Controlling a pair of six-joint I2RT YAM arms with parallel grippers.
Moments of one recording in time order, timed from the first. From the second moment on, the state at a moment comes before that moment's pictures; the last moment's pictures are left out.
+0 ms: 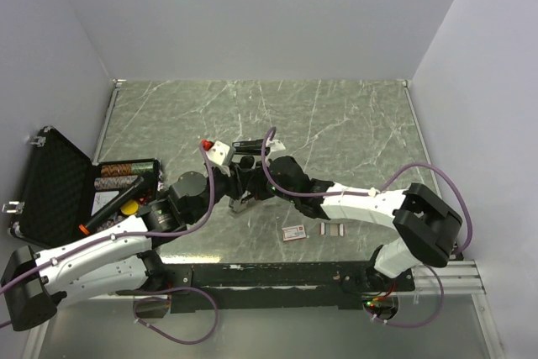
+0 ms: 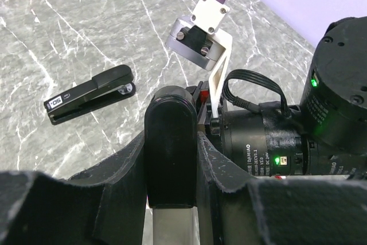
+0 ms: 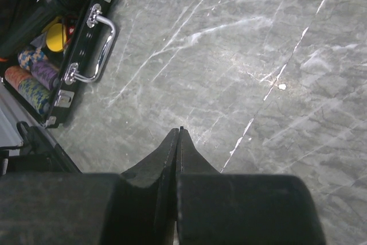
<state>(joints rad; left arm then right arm) -0.96 0.88 0.60 0.18 -0.32 -0.26 0.97 1.48 0.78 0.24 0.06 0.63</state>
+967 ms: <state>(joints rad) -0.95 0.90 0.60 0.27 -0.47 -0.21 1.08 1.33 0.69 0.23 0.06 0.65</state>
